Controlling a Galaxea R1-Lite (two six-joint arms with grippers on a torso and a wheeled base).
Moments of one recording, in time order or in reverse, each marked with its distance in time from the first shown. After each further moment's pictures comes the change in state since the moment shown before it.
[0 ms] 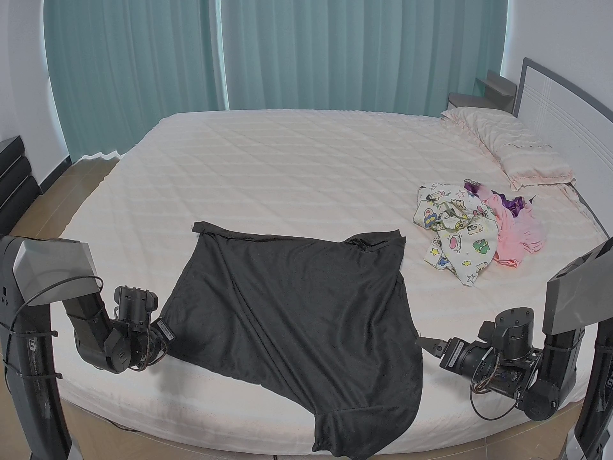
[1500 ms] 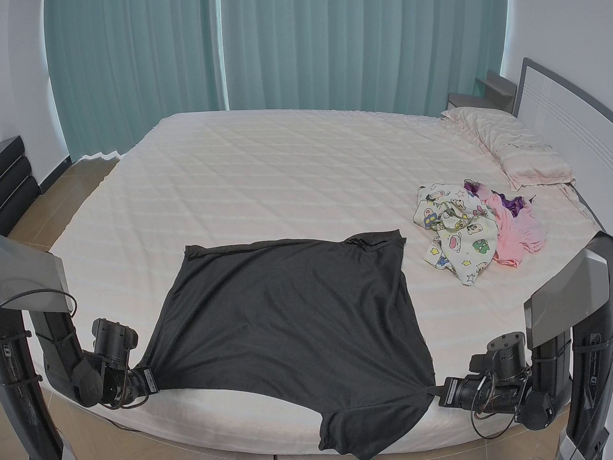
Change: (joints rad) left arm 0.001 -0.173 0.368 0.011 -0.003 0.299; right arm -0.023 0.154 0.101 -0.017 0.169 -0.130
